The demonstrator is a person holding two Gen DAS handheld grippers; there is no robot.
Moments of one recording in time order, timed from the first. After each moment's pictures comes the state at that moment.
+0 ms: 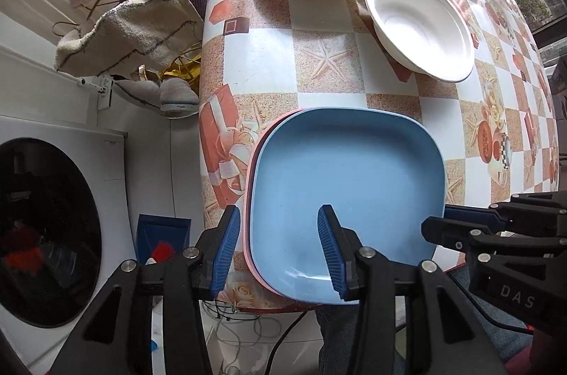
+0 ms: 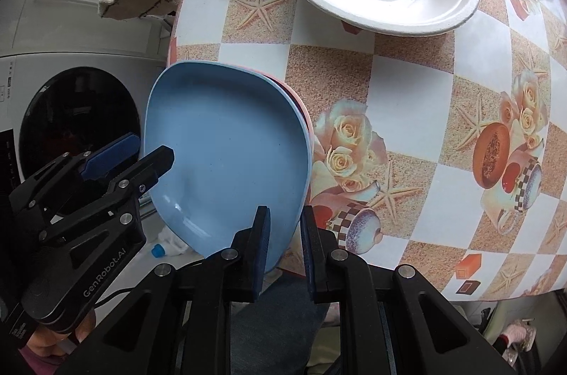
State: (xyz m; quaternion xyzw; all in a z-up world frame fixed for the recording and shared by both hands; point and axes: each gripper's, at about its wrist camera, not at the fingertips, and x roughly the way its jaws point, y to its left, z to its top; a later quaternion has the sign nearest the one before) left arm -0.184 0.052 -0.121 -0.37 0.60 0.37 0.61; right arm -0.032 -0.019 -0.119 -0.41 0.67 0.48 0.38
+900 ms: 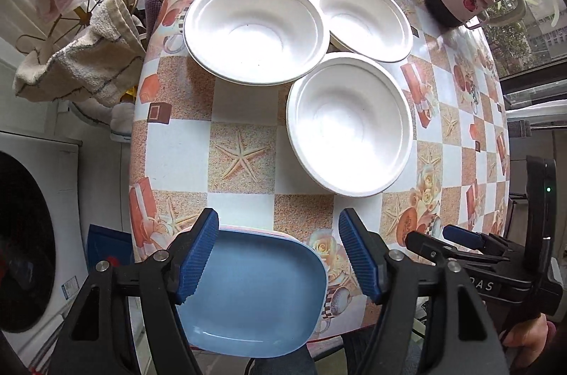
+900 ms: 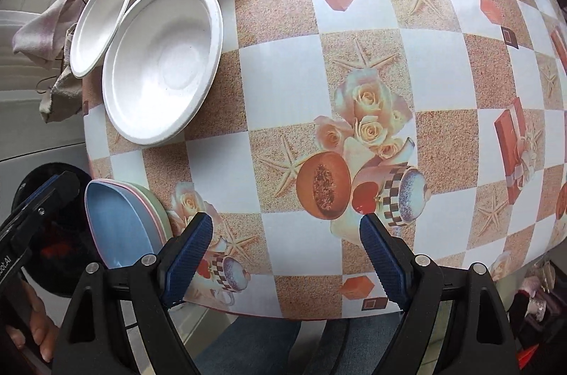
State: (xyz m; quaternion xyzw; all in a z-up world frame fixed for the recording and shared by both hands) left arm -0.109 0.116 -0.100 -0.45 0.53 0.34 0.63; right arm 0.113 -0.012 -0.102 -0.36 0.67 0.40 0.50
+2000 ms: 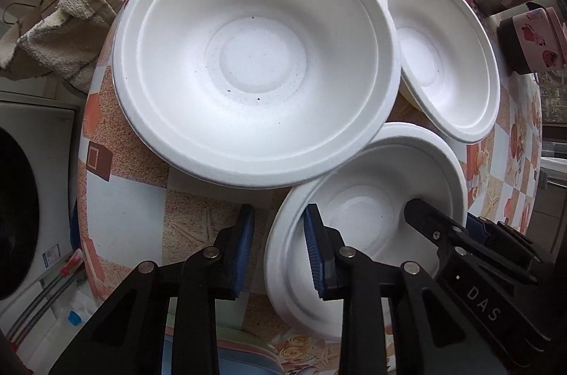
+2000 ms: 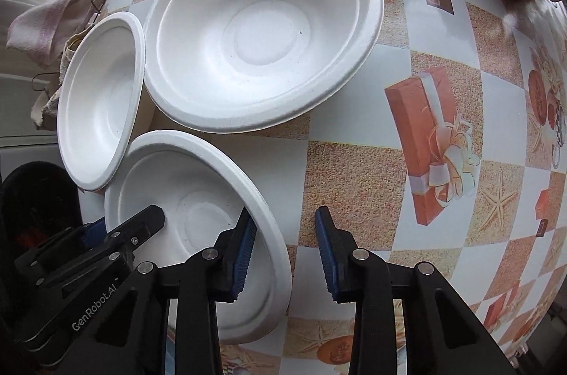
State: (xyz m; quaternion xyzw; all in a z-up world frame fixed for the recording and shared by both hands) left arm -0.069 0.166 -0.176 -0.51 0.54 0.38 0.55; right arm 0.095 0.126 -0.145 -0.41 0.62 0.46 0.48
